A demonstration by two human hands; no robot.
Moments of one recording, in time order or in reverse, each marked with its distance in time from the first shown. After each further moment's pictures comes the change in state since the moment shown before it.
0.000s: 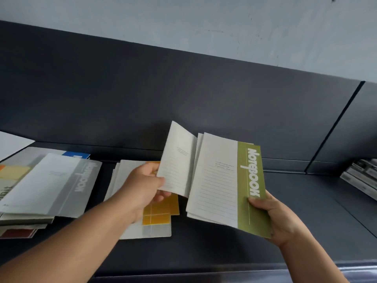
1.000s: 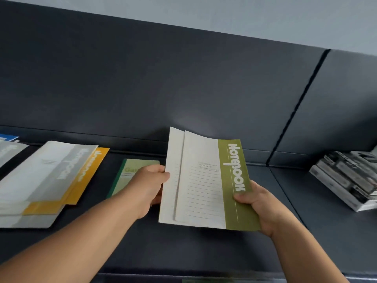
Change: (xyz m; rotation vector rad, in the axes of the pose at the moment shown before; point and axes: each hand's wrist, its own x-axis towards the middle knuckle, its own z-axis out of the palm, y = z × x) left_hand 0.016 0.016 0.239 -0.064 0.034 -0.172; right_hand 0.038 -0.077 -0.187 -0.353 -0.038 0.071
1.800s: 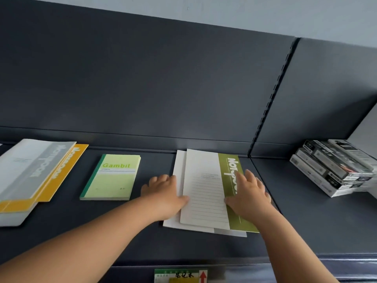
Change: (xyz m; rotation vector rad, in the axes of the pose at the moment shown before) left_hand -0.011 -0.012 0.082 1.233 -0.123 0.240; right_hand -0.009 0.001 -0.020 -1.179 0.383 0.012
